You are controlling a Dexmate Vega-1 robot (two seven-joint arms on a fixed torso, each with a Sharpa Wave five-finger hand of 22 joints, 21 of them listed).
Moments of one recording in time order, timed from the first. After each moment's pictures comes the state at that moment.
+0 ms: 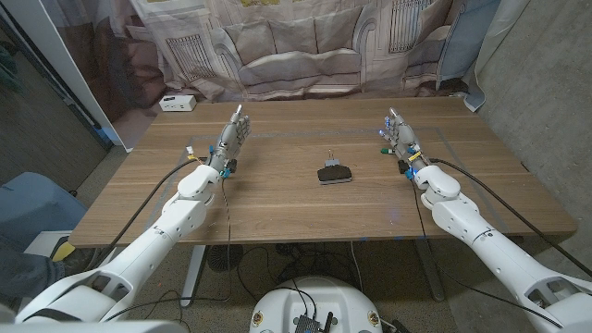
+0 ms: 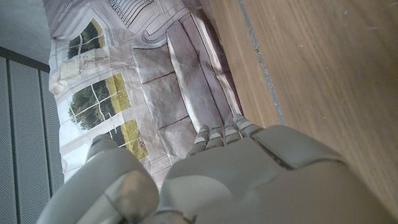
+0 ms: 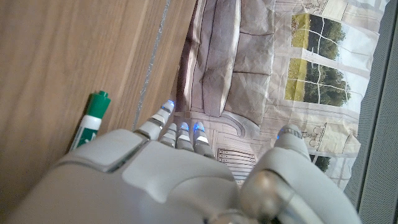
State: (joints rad) left arm 0.80 0.51 0.38 -1.24 -0.63 -0.36 -0.10; left_hand 0.25 0.00 0.05 0.01 0.20 0.01 0.12 0.18 0.17 -0.02 0.13 0.19 0.19 -0.07 0.12 0.18 0.18 -0.06 0.06 0.18 0.17; right arm -0.86 -0.54 -0.36 -1.36 0.63 0.28 0.01; right_hand 0.27 0.01 0.16 -0.12 0.18 0.06 0.12 0.19 0.19 -0.02 0.13 0.22 0.19 -0.10 0.07 0.21 0.20 0.17 -0.03 0.20 0.17
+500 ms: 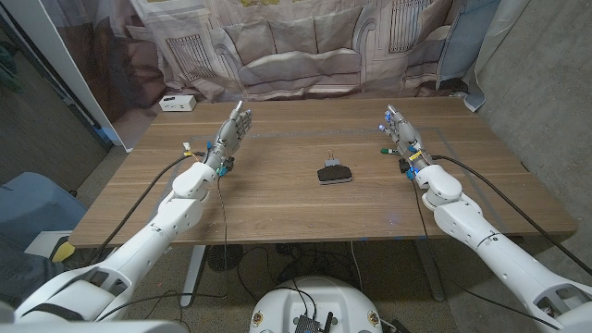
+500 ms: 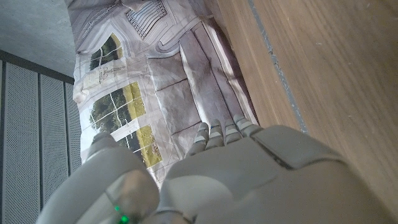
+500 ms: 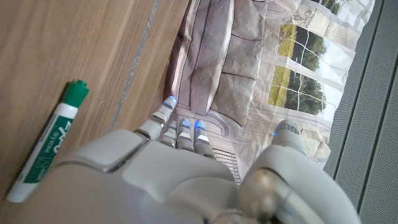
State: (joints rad) left arm 0.80 0.53 0.37 -1.22 -0.65 -0.41 -0.18; left_hand 0.26 0.01 0.05 0.01 0.20 0.03 0.12 0.19 0.17 0.01 0.13 0.21 0.19 -0.04 0.12 0.19 0.18 -0.06 0.05 0.19 0.17; right arm -0.90 -0.56 -0.37 -1.43 0.54 0.33 -0.06; right_hand 0.30 0.02 0.17 -0.14 0.19 0.11 0.09 0.20 0.19 0.05 0.11 0.22 0.19 -0.06 0.05 0.22 0.20 0.24 -0.03 0.21 0.17
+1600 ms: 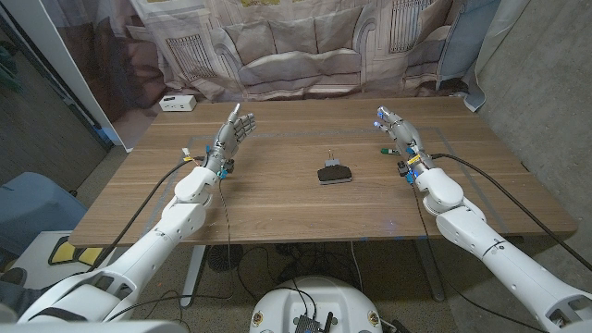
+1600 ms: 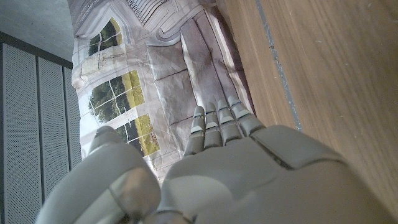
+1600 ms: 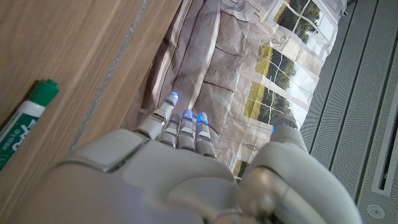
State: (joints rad) left arm 0.81 0.48 0.36 -1.20 -0.66 -0.45 -0.16; left_hand 0.29 0.04 0.07 -0.03 0.20 0.28 0.14 0.22 0.17 0.26 0.12 0.27 0.19 0.23 0.10 0.23 0.18 0.19 0.09 0.24 0.17; right arm -0.96 -0.60 -0.37 -1.50 0.44 0.41 -0.08; right_hand 0.34 0.04 0.19 -0.15 0.19 0.19 0.08 0.22 0.19 0.14 0.11 0.24 0.19 0.02 0.03 0.24 0.20 0.29 -0.04 0.21 0.17
